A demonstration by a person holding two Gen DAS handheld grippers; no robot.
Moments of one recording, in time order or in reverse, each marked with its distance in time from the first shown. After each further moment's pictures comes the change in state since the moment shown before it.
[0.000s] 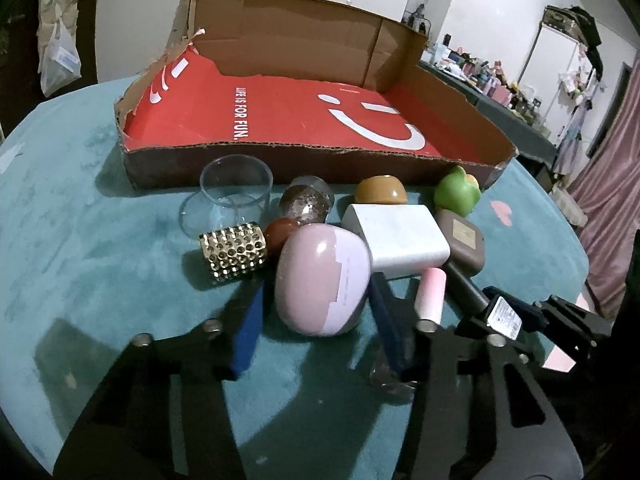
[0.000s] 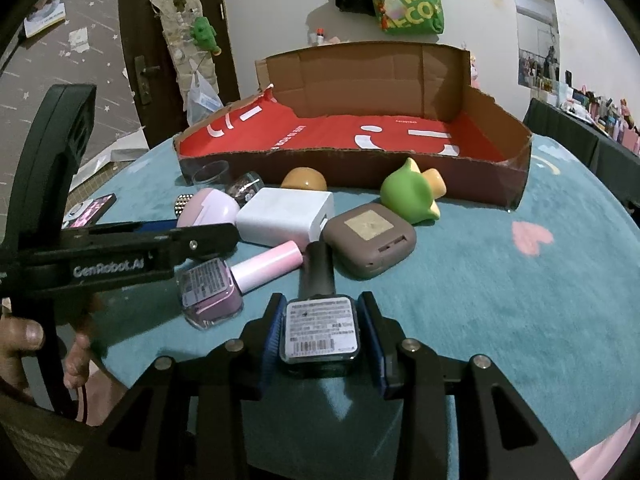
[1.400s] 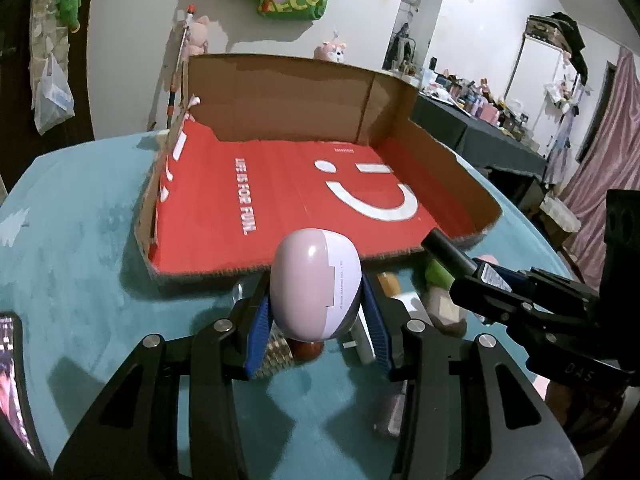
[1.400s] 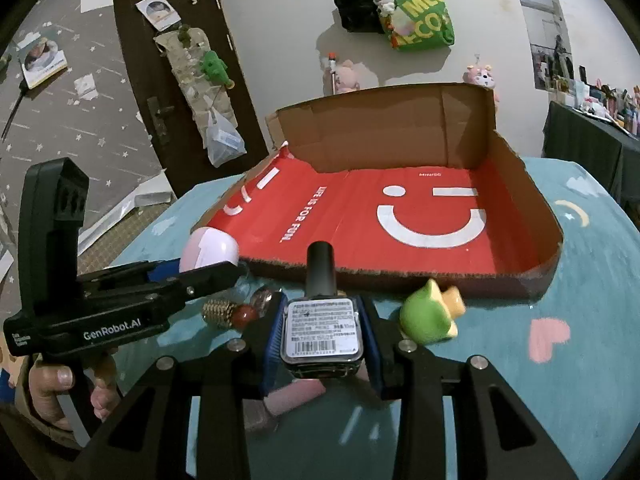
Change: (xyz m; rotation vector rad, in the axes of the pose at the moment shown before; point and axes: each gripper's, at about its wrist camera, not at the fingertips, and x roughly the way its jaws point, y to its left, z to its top) left arm -0.029 0.010 0.061 0.057 -0.094 -0.004; right arm -0.001 -0.012 0.080 0.076 -0.069 0.136
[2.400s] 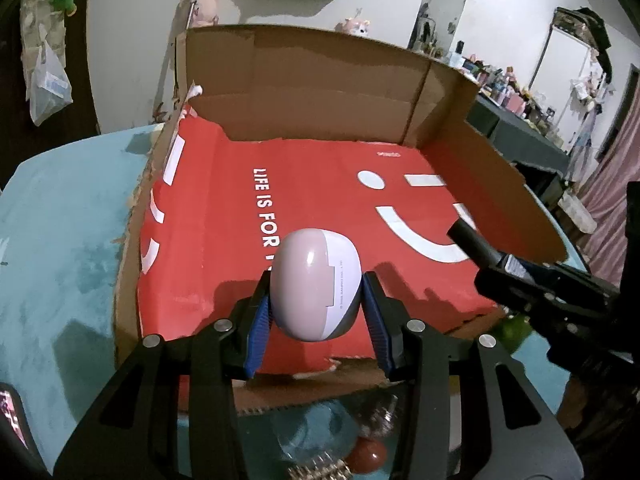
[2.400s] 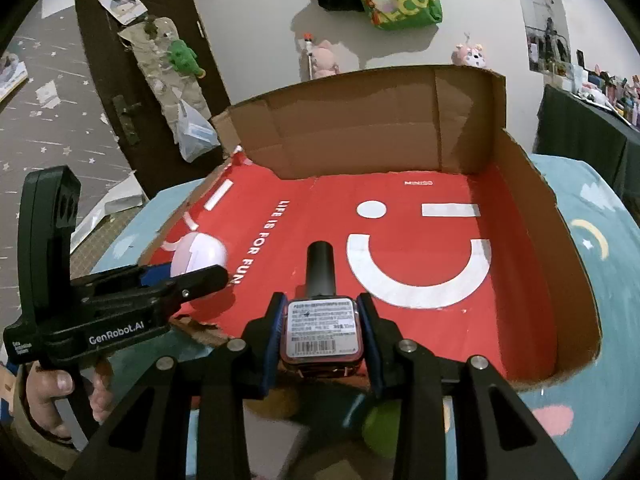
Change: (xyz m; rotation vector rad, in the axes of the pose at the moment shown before) left arm 0.080 0.036 0.054 -0.028 0.106 0.047; right arm 0.067 -0.035 0.056 0.042 0.083 -0.056
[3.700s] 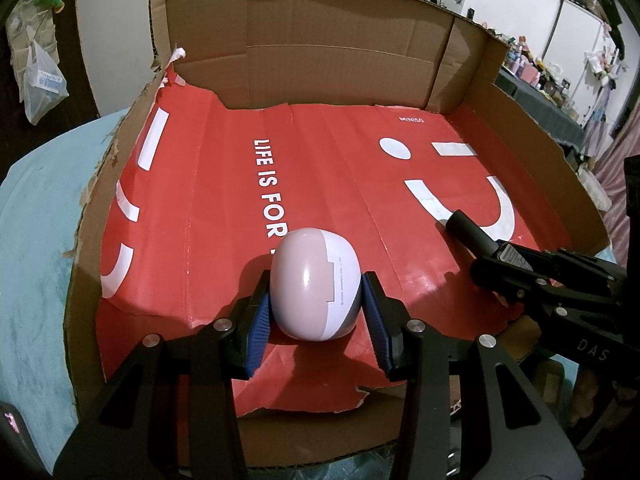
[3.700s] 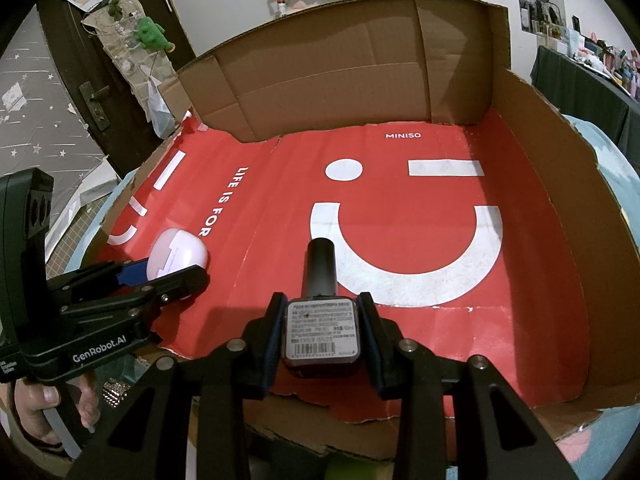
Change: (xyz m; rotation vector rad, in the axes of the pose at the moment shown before) left arm 0.039 0.000 0.002 0.036 0.100 0.050; right arm 0.050 -0.024 0.002 0.059 0.137 -0.034
